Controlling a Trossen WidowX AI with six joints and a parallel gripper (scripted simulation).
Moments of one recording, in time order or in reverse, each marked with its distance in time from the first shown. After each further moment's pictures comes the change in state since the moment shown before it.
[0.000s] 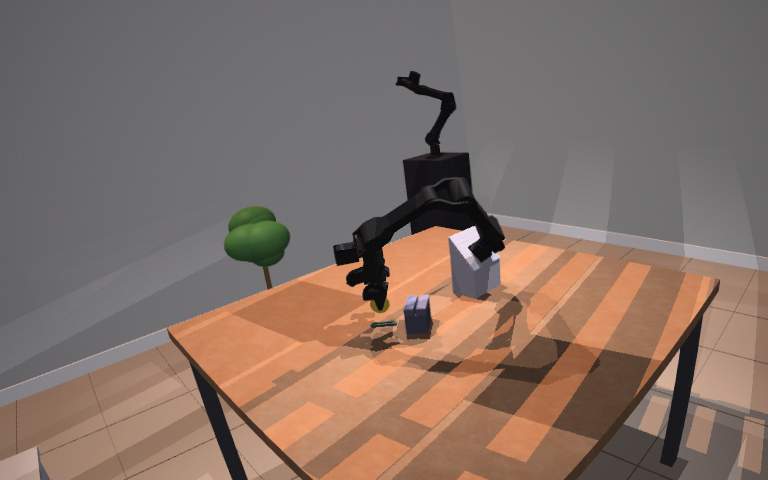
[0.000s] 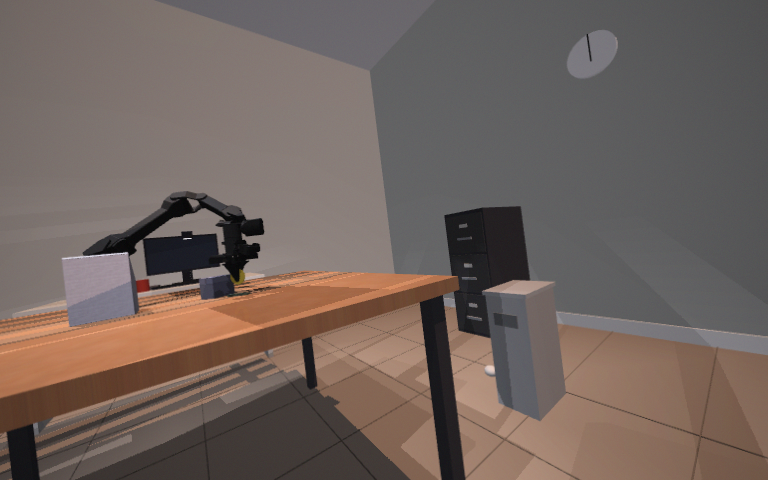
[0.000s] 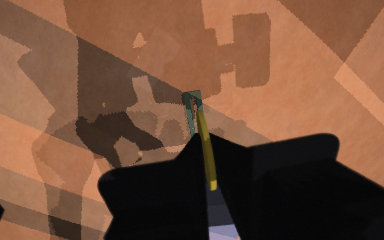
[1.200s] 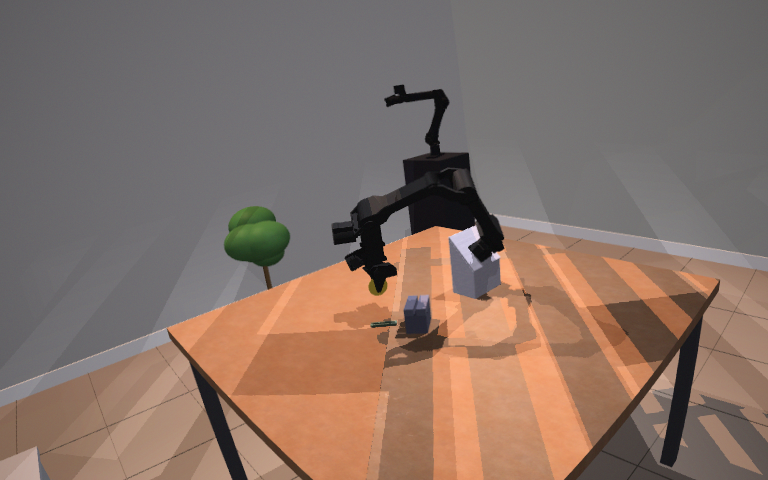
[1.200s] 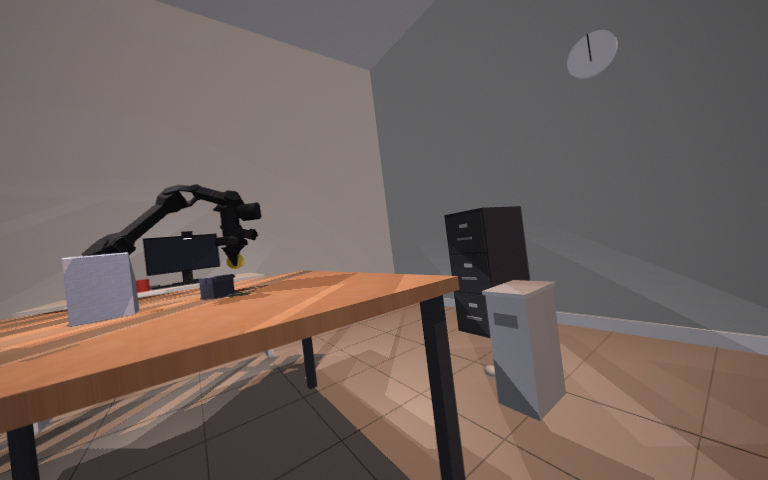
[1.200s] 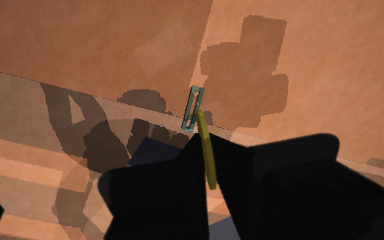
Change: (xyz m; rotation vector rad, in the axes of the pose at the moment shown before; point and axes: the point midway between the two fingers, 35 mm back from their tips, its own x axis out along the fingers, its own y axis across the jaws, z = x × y) arm -0.056 -0.001 -0.002 -0.409 -0.004 0.000
